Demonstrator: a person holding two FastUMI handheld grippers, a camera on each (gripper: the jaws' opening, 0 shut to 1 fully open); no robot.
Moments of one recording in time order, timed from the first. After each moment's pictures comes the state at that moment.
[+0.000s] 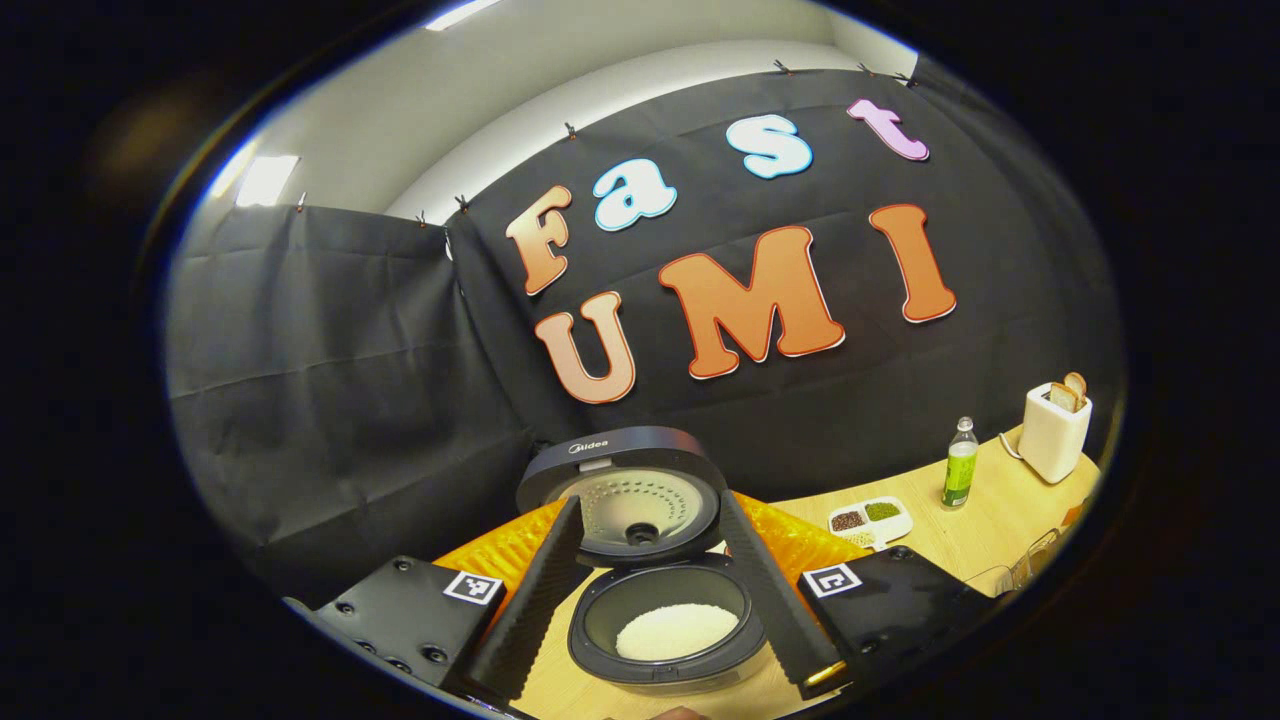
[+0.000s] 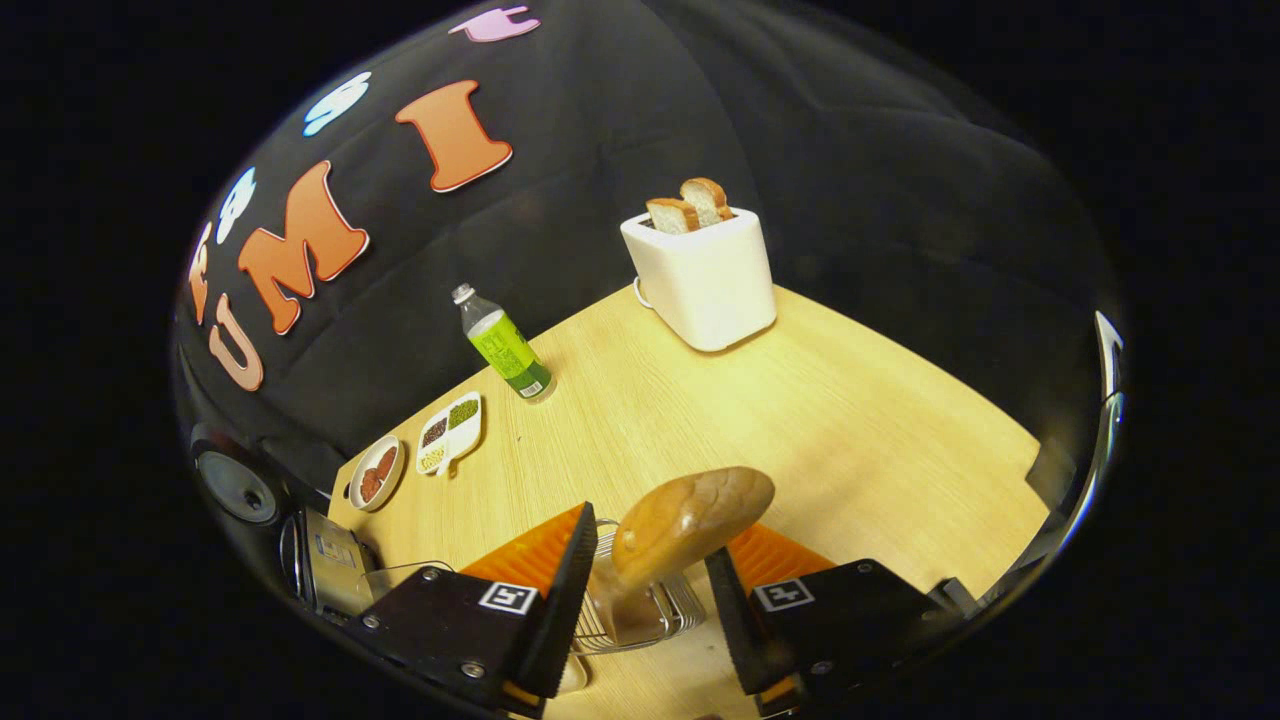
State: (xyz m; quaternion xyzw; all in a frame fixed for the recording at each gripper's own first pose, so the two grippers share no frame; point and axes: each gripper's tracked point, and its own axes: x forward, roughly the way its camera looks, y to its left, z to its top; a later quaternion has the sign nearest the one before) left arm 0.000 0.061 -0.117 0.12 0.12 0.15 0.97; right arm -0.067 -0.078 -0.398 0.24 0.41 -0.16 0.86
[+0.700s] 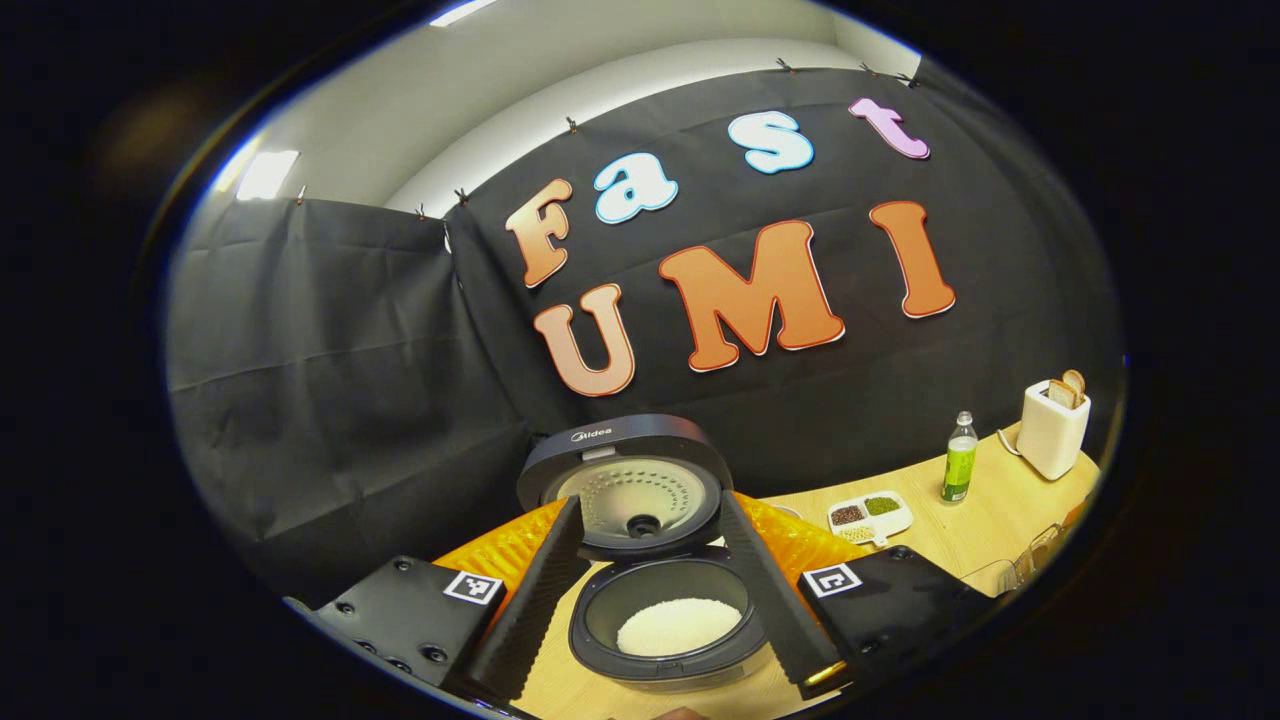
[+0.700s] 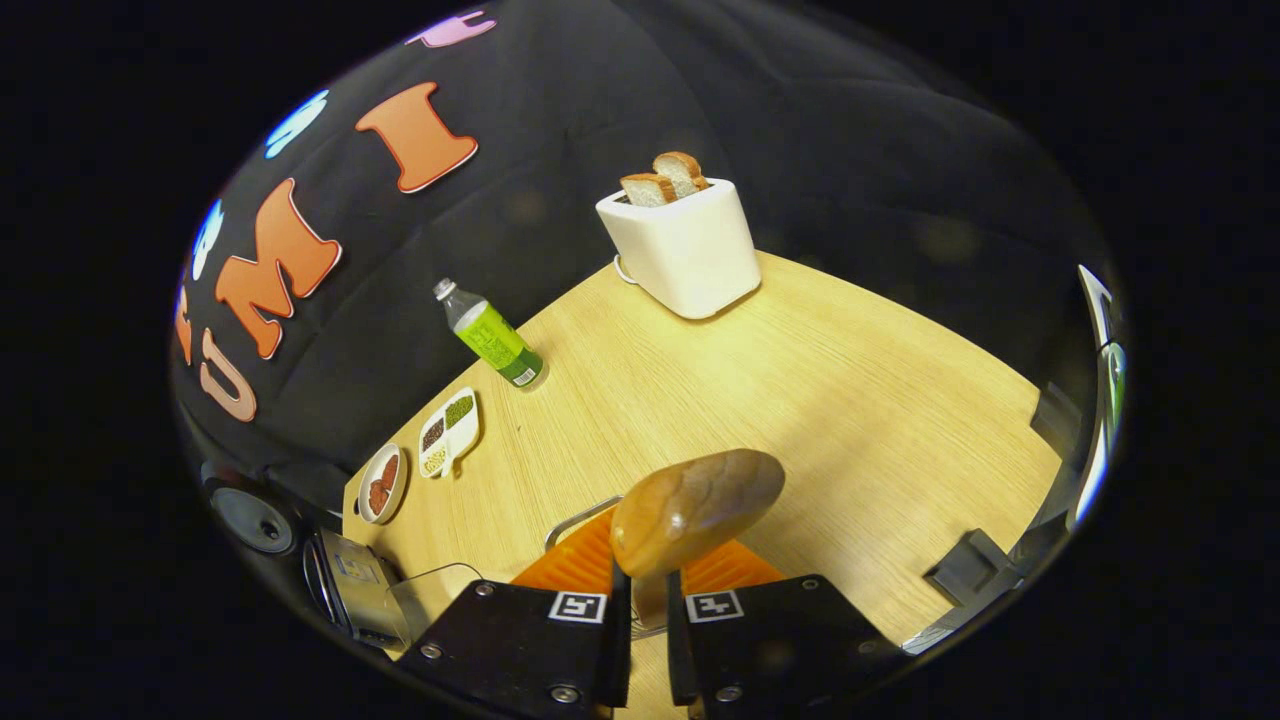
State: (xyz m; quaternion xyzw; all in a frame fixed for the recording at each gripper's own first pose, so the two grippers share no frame) left arm 0.001 0.066 -0.124 0.11 0.12 0.14 0.98; right arm -0.080 -0.057 -0.391 0.27 0.44 -0.19 0.83
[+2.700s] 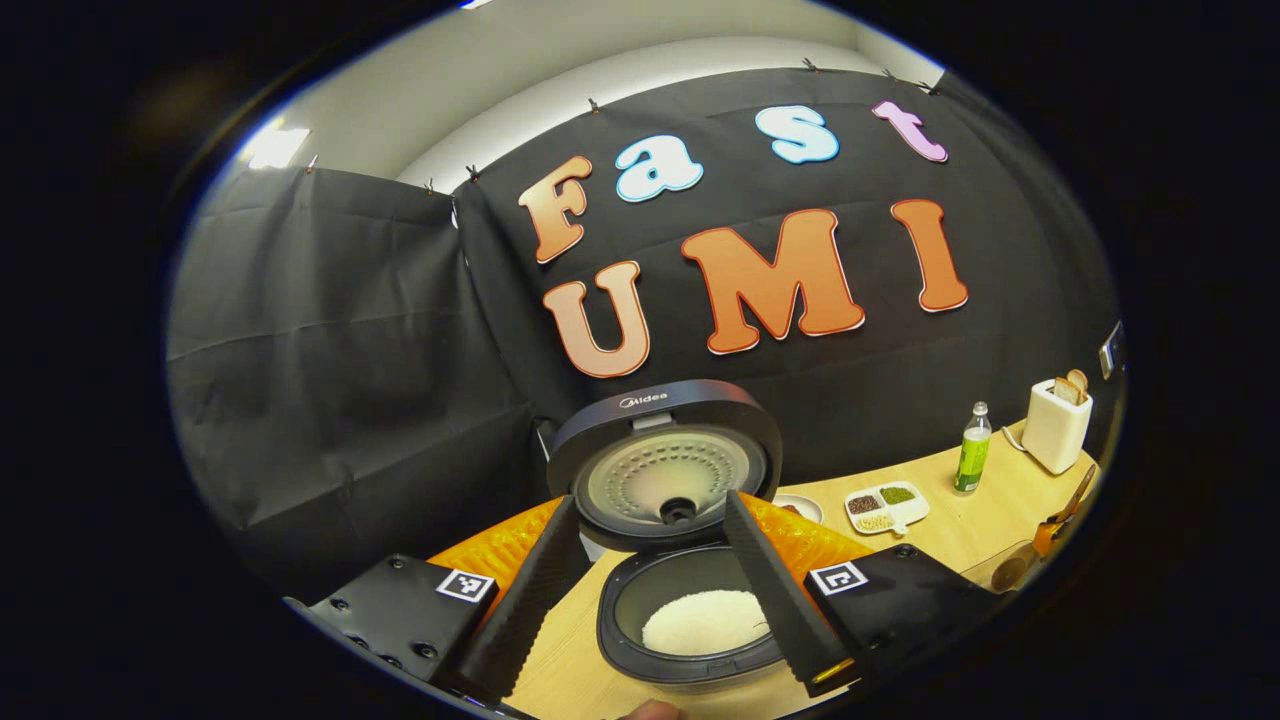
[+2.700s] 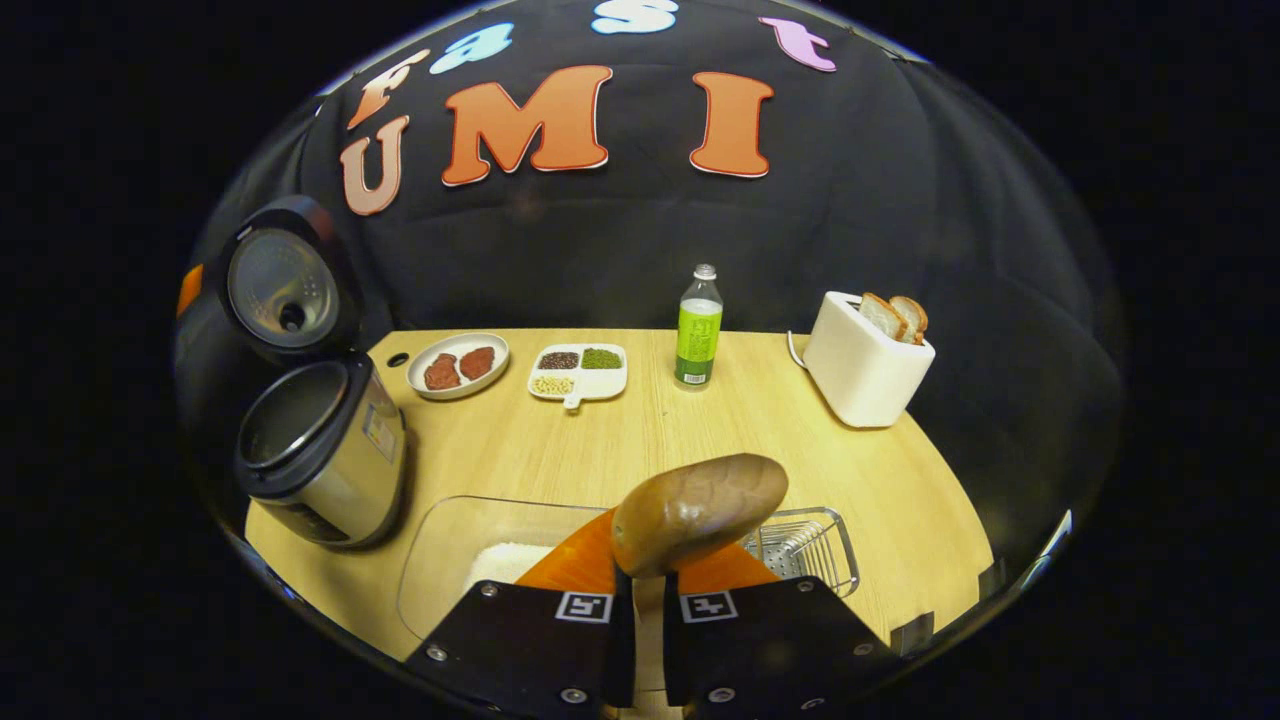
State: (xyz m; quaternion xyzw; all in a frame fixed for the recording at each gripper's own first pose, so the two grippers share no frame) left arm 0.005 0.132 -0.158 0.09 0.13 0.13 0.98; right arm -0.051 0.086 -0.334 -0.01 0.37 -0.04 0.93
